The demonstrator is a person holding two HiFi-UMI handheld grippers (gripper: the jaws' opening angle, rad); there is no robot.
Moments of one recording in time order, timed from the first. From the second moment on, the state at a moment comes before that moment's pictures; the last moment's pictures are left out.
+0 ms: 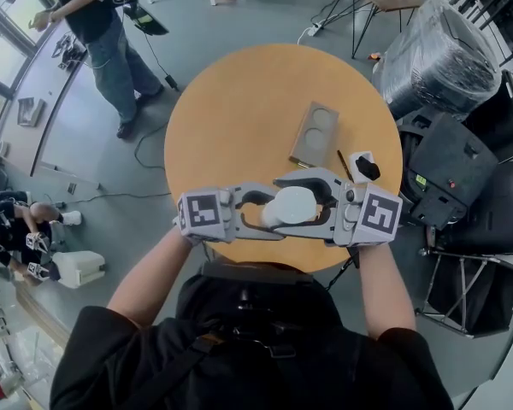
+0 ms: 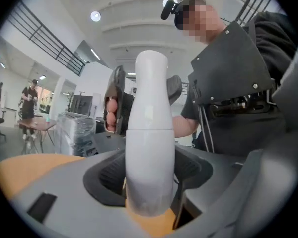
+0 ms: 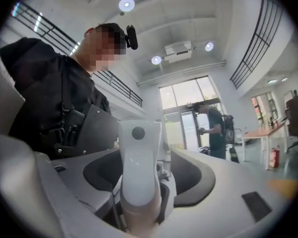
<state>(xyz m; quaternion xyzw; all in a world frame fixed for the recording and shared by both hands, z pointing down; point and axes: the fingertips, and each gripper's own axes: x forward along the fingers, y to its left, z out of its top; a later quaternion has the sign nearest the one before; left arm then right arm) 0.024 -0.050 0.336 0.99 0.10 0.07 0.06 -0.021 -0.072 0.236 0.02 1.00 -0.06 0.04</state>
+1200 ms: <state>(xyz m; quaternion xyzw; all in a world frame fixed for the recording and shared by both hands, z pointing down) 0.008 -0.158 0.352 0.95 -0.31 0.05 0.01 -0.021 -0.164 0.272 -0.34 0.94 -0.07 0.02</state>
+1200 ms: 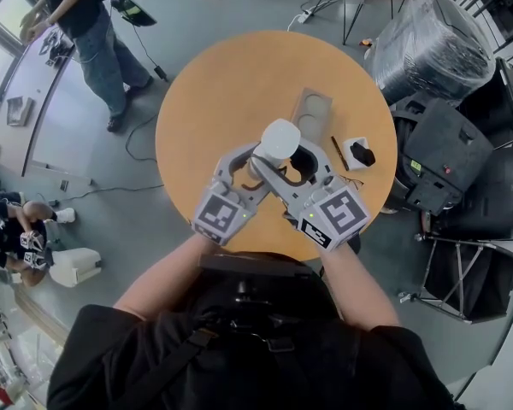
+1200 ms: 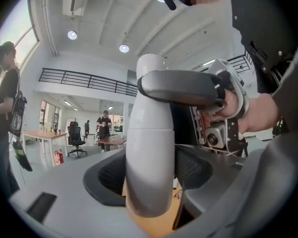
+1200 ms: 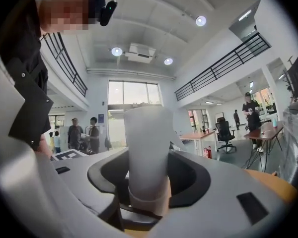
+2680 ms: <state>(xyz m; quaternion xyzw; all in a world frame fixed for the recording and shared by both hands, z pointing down) -0.004 -0.174 0.371 0.95 -0.30 0.04 0.07 -0.029 -0.186 0.280 -0.37 0.92 -0.08 0.01</state>
